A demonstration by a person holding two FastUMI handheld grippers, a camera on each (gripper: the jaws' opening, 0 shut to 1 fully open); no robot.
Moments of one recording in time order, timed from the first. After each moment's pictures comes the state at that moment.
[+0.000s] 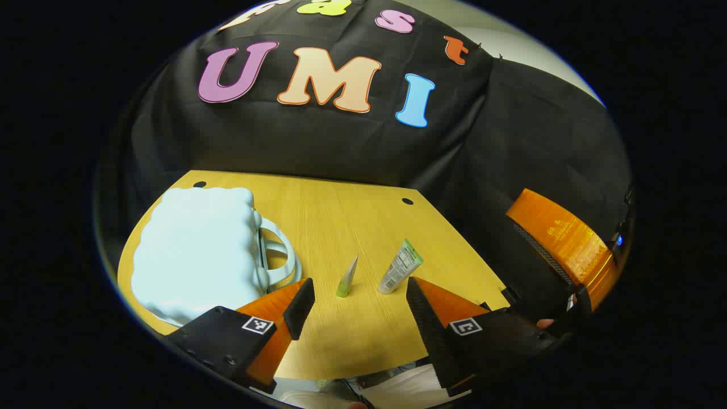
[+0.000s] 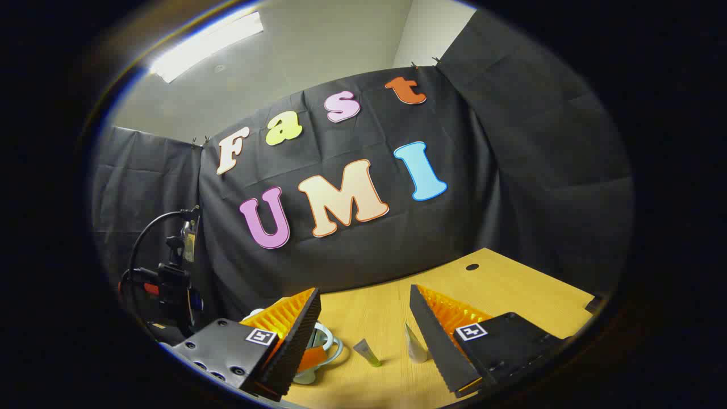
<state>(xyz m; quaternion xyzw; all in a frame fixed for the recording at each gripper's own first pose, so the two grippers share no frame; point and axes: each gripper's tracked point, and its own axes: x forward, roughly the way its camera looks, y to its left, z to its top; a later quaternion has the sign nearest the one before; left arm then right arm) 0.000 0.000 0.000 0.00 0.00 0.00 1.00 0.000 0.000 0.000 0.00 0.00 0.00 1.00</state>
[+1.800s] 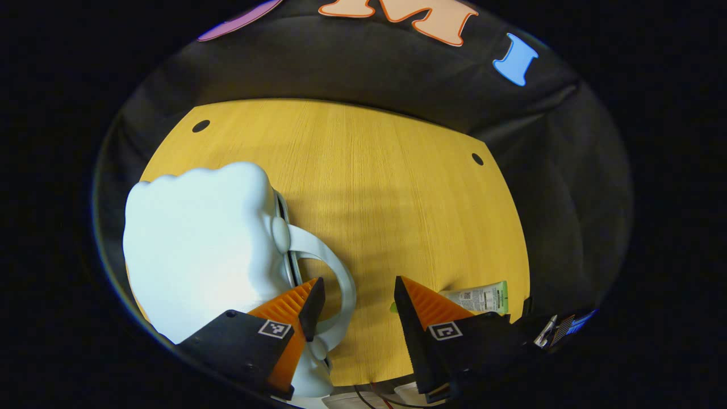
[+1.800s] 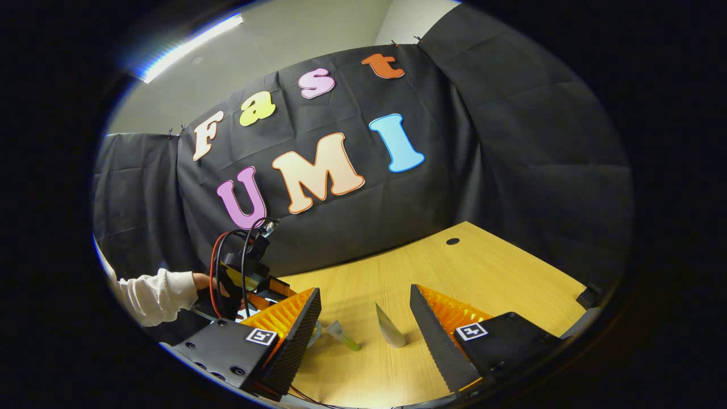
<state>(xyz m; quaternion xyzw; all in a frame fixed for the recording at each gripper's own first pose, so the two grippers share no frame) 0.130 0.113 0.017 -0.09 0.27 0.07 0.95 0.002 -0.058 -0.025 0.01 0.08 -0.05 1.00</state>
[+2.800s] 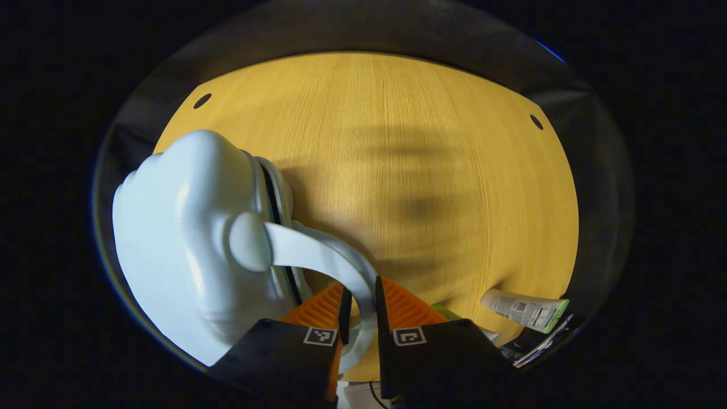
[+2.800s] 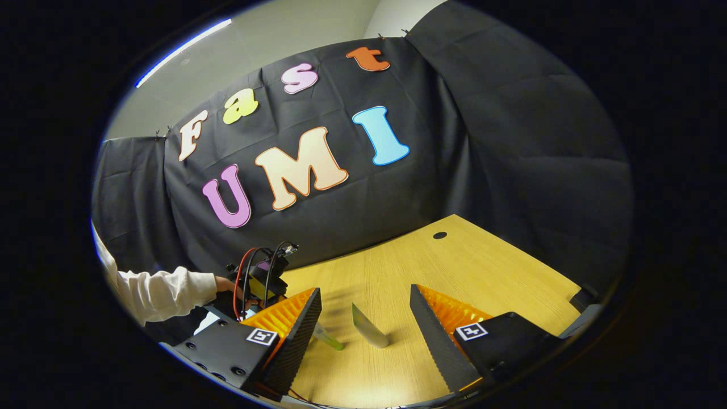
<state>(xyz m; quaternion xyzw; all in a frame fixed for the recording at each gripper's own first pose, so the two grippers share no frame) 0.164 0.140 -0.039 -0.07 0.40 0.16 0.90 0.014 -0.093 -0.028 0.03 0.10 -0.07 0.99</state>
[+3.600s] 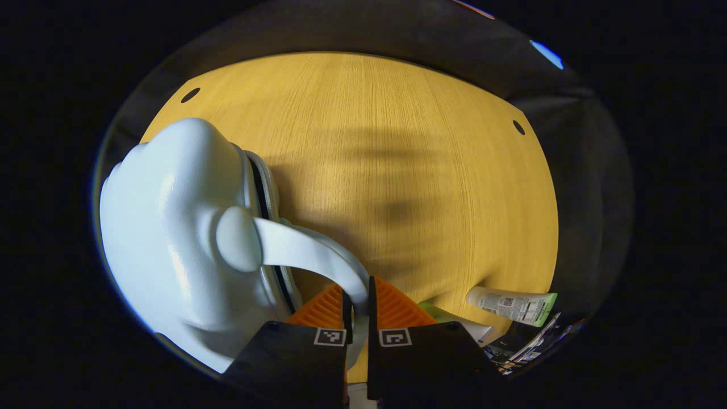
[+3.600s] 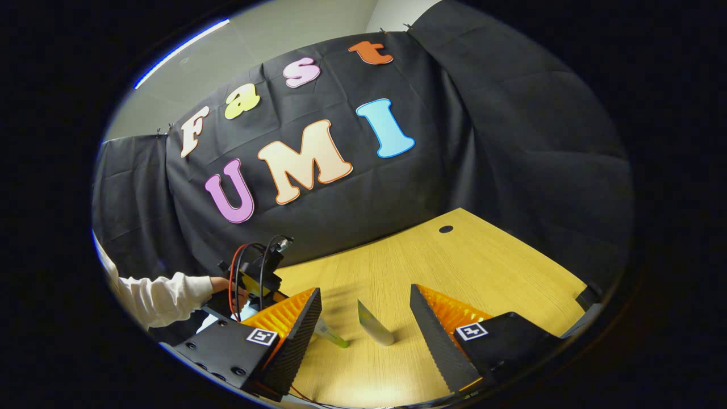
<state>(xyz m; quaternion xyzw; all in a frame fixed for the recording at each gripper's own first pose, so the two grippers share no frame) 0.164 0.132 -0.030 -0.11 0.37 0.10 0.92 0.022 -0.083 -0.040 0.03 0.11 -0.06 0.99</state>
